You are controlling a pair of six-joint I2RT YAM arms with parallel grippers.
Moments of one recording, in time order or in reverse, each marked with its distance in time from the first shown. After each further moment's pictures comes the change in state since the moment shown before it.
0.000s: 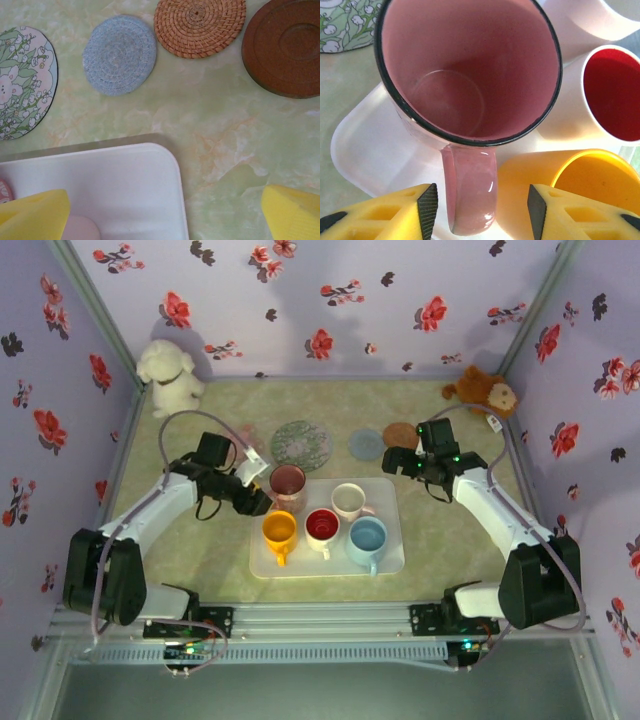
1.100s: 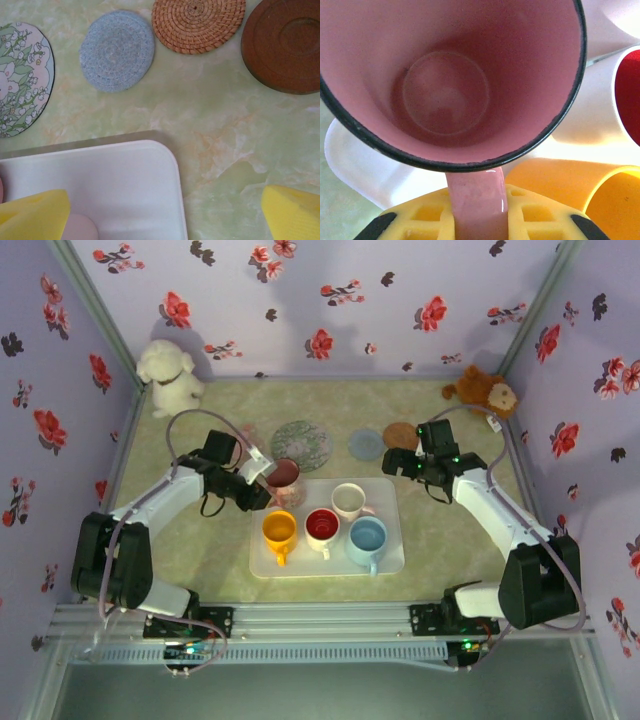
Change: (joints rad) left arm -0.005 0.088 0.031 0.013 -0.019 -0.043; right arm 0.000 0.000 -0.012 0.000 0.000 0.000
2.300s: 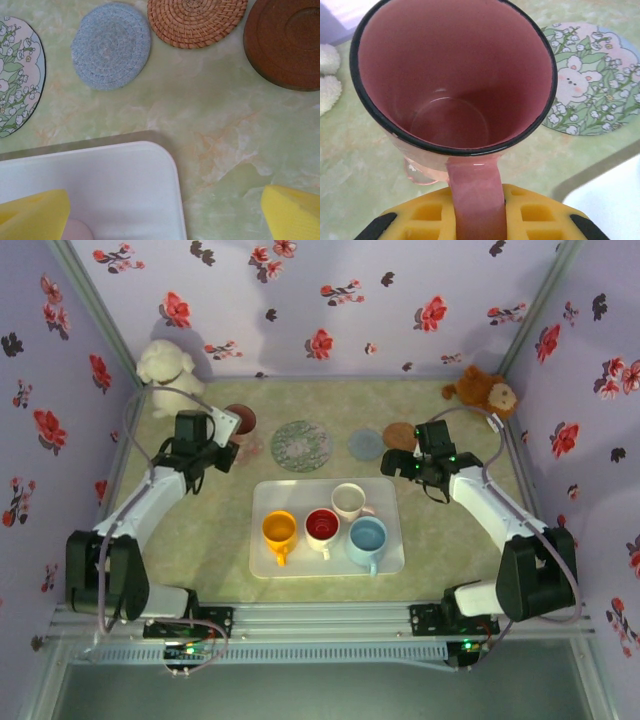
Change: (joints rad) left arm 0.133 -0.057 0.026 0.380 -0.427 -0.090; right arm 0.000 0.041 -0.006 0.027 -0.001 0.007
